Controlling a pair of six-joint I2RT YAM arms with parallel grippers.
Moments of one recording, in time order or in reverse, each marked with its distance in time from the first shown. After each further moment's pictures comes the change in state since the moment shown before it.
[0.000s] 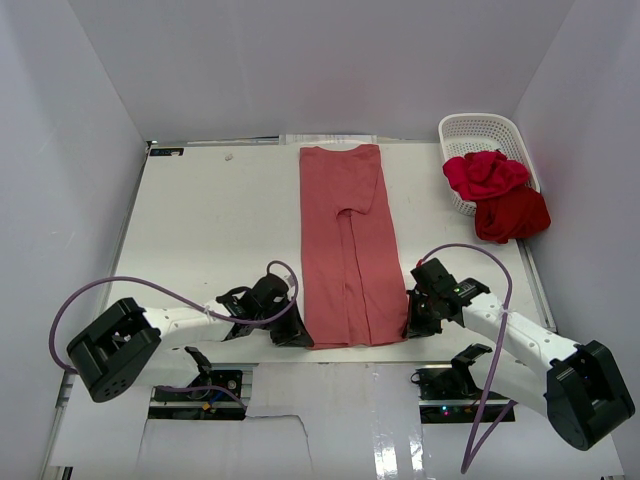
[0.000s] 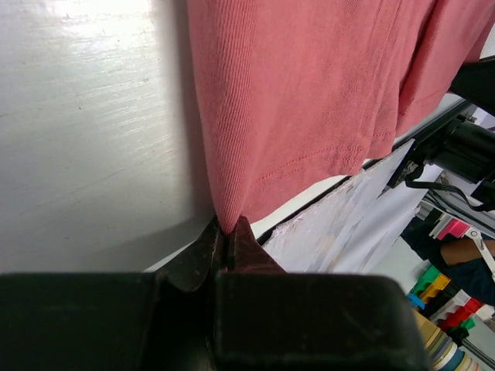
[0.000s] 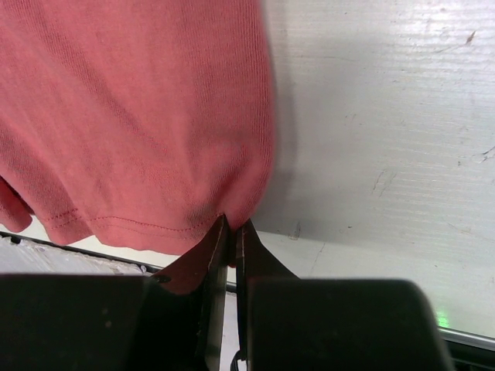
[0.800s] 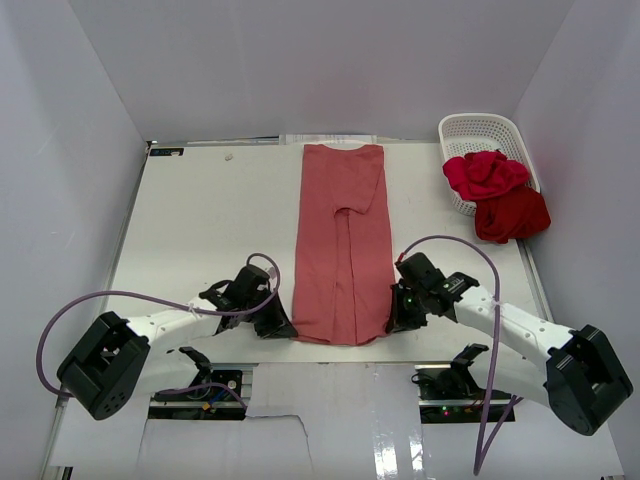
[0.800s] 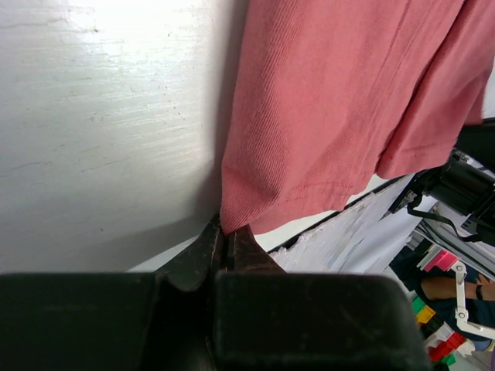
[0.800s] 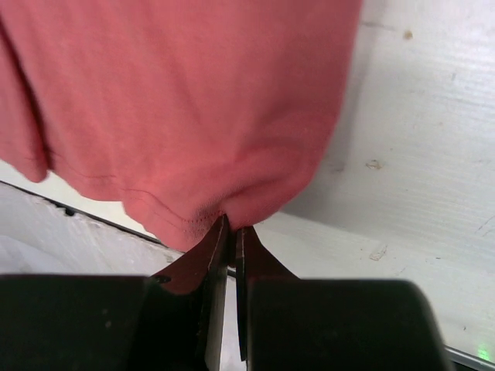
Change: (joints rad) left arm 0.190 -0.090 -0.005 -0.153 0.037 0.091; right arm 0.112 0.064 0.055 0.085 -0.067 0.016
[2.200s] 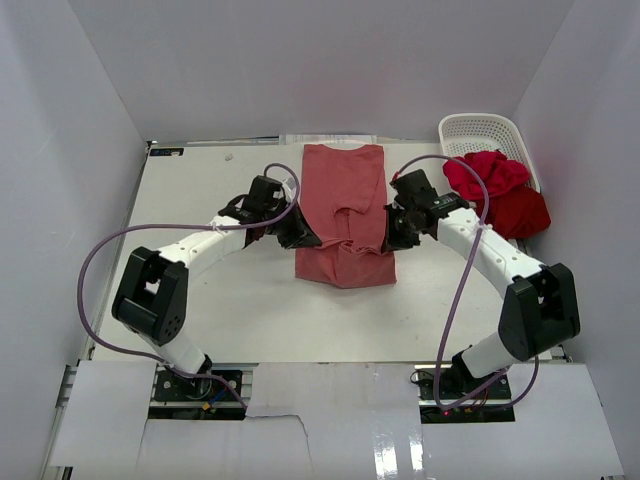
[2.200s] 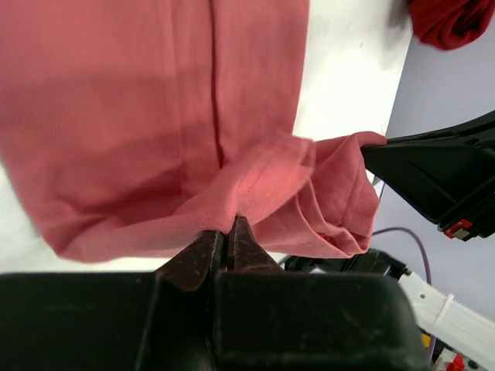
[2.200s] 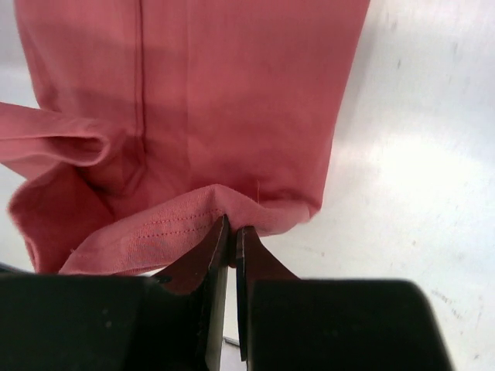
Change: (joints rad) left arm 0.192 0.428 0.700 -0.095 0.109 0.166; right arm -0.209 0.391 0.619 -0.117 0.089 -0.240
